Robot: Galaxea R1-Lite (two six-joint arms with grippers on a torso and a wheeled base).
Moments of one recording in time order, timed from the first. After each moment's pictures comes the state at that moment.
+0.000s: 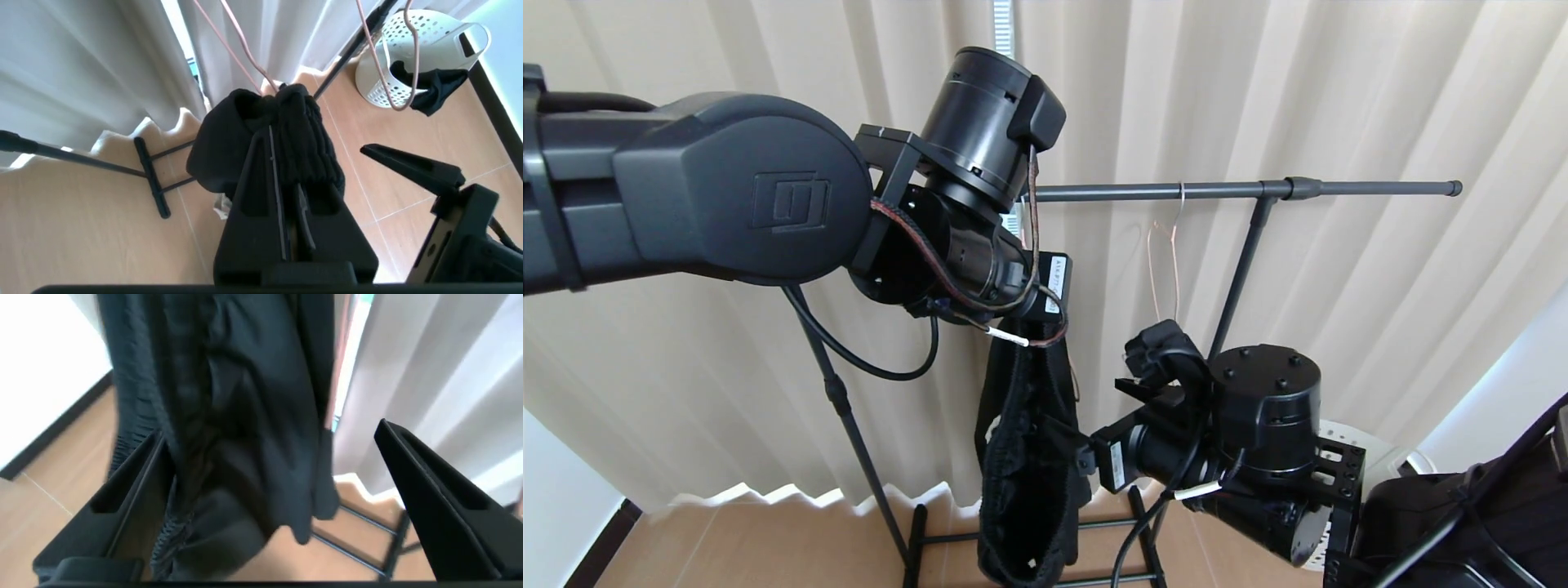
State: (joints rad) left arm -0.76 1.90 -1.75 0.51 0.34 -0.29; right arm 0.81 1.90 -0.70 -0.88 -0.18 0.15
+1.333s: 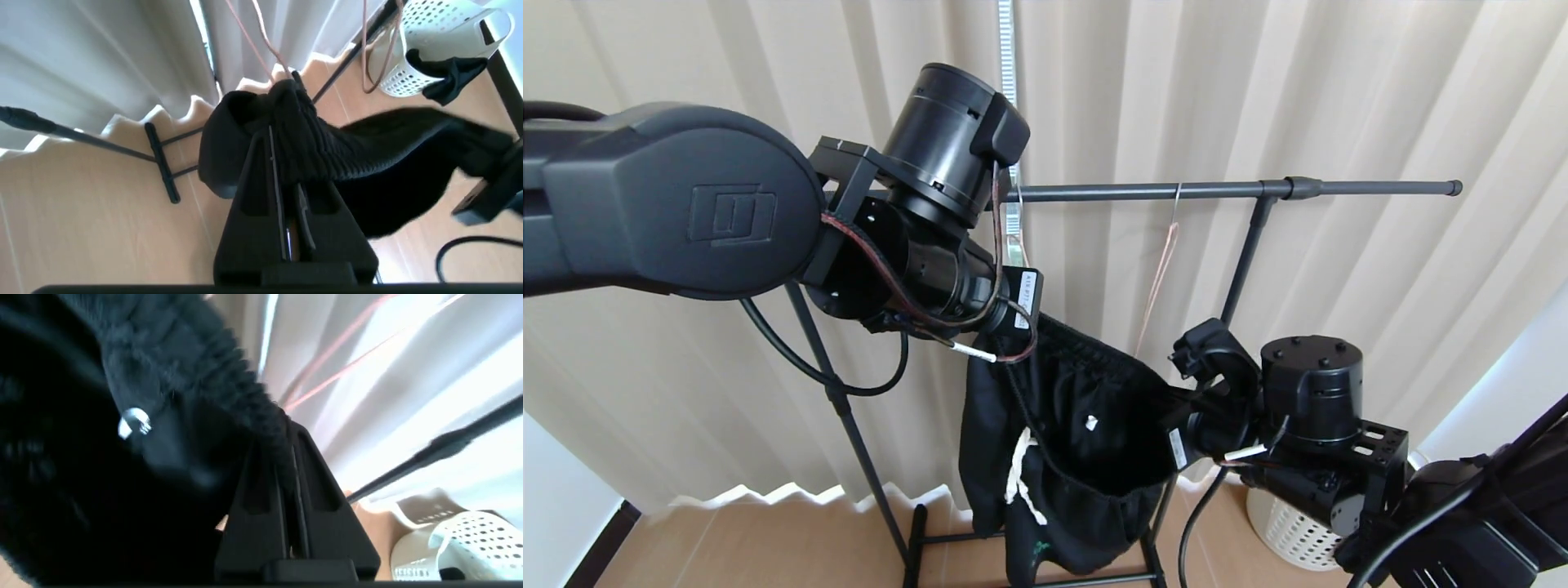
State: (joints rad) left arm -0.74 1.84 -1.64 0.51 0.34 -0.28; right arm 0.62 1.88 -0.62 -0.89 -0.18 -0.04
